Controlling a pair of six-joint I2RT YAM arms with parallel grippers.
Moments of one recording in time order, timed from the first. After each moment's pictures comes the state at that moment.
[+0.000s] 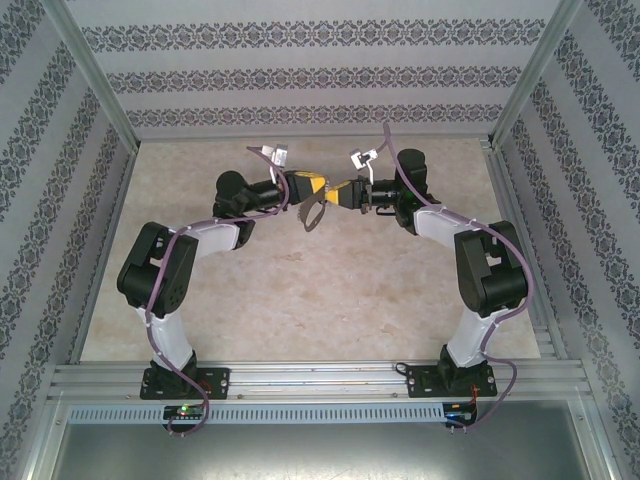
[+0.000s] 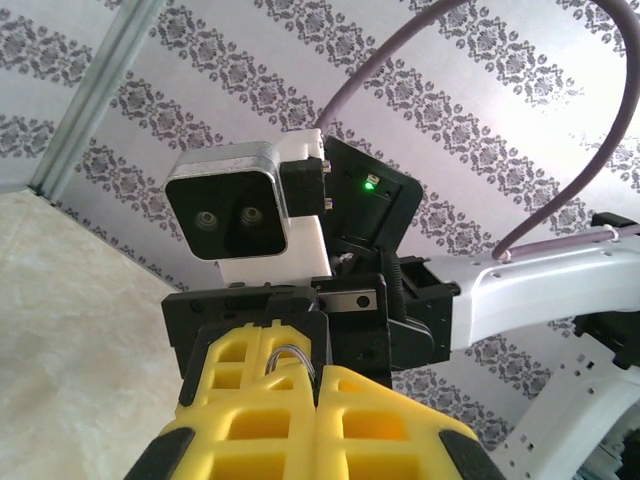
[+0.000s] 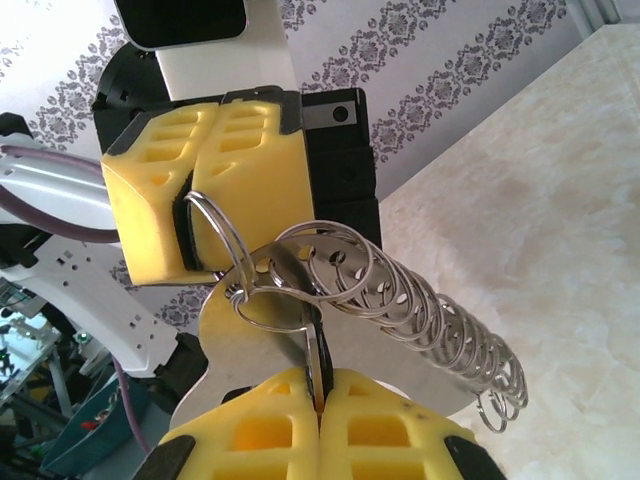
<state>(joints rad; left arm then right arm) -0.34 1.85 1.04 1.19 0.99 -0.91 0.25 1.80 1.08 0.57 -1.32 0.57</state>
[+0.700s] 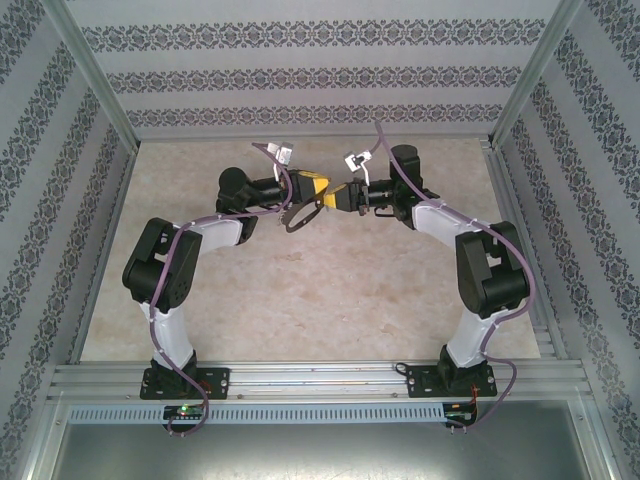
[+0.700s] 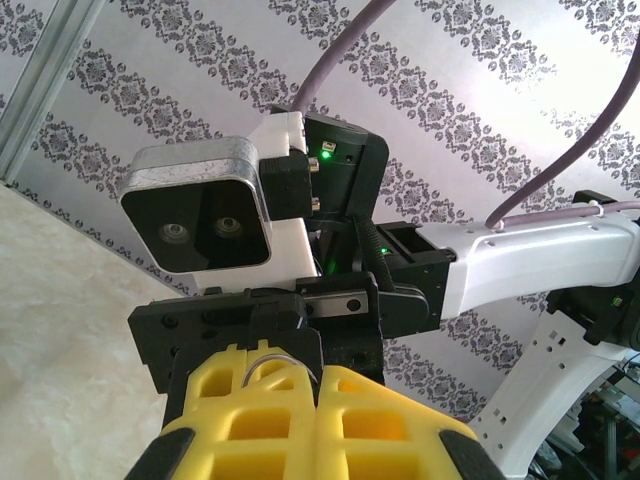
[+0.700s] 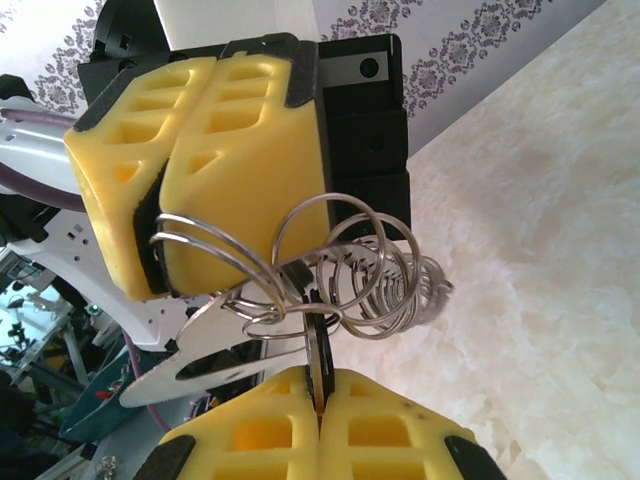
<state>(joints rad) -0.34 1.89 1.09 1.21 1.06 -0.95 0.28 1.79 1.15 0.30 -1.34 0.39</state>
